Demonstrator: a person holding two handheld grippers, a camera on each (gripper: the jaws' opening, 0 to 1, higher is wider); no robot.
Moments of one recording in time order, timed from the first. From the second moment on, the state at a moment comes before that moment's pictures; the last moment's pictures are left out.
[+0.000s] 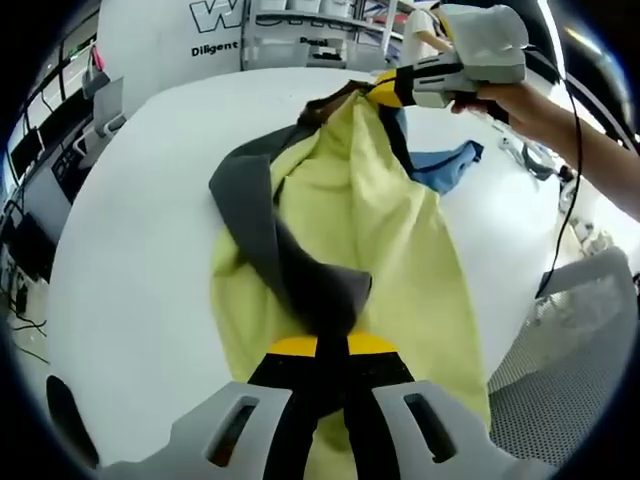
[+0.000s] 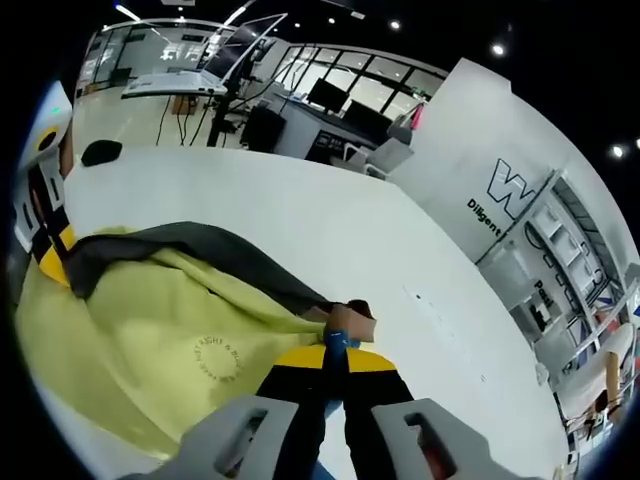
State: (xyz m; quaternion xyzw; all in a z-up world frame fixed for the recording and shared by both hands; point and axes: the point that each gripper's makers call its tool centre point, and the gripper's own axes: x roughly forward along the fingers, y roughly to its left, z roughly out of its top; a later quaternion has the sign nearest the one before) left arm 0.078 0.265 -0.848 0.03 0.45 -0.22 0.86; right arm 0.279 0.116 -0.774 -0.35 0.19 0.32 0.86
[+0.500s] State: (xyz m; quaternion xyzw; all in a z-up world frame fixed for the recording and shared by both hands) left arm 0.069 0.259 -0.849 -0.02 0.48 -0.19 0.86; right arm 0.299 0.095 -0.800 -0.33 0.23 0.33 0.85
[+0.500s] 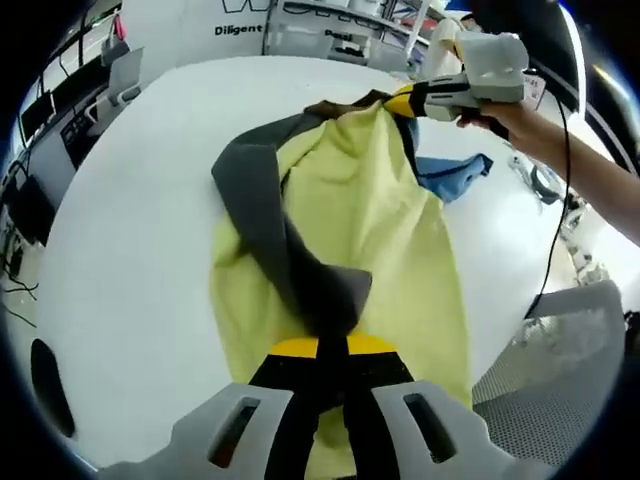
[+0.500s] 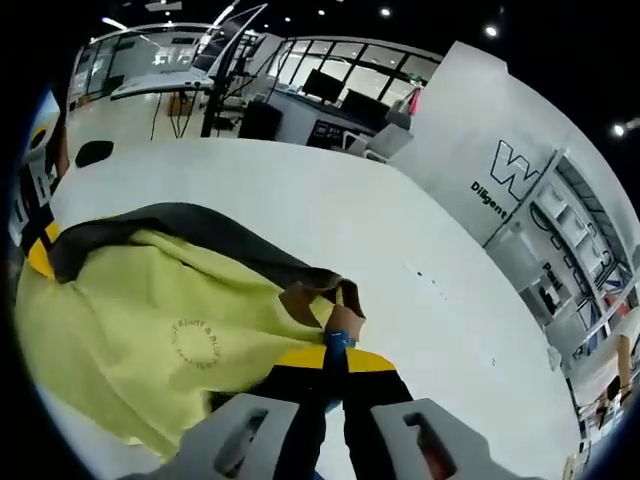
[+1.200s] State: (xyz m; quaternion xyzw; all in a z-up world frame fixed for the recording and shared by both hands) left arm 0.051 0.205 -0.850 -0.05 0.49 -0.23 0.84; right arm 0.328 0.109 -0.825 -0.30 0.27 0.36 0.84
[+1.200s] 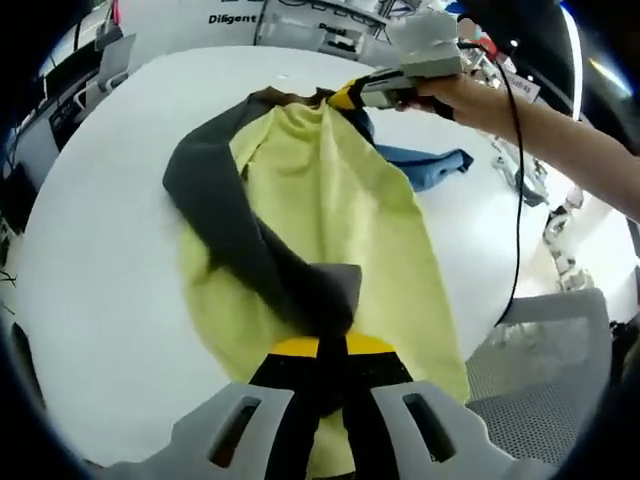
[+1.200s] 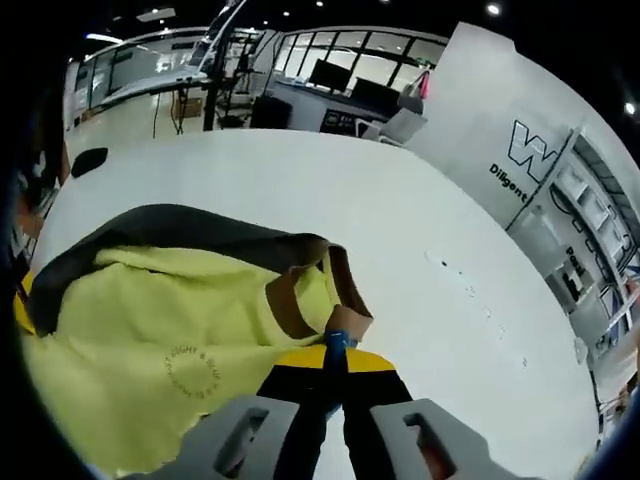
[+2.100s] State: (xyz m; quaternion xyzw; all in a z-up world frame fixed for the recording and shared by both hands) left arm 0.065 0.161 -0.850 -0.04 0.46 -0.27 0.84; right arm 0.358 0.118 -0.839 -0.26 0.31 0.37 0.84
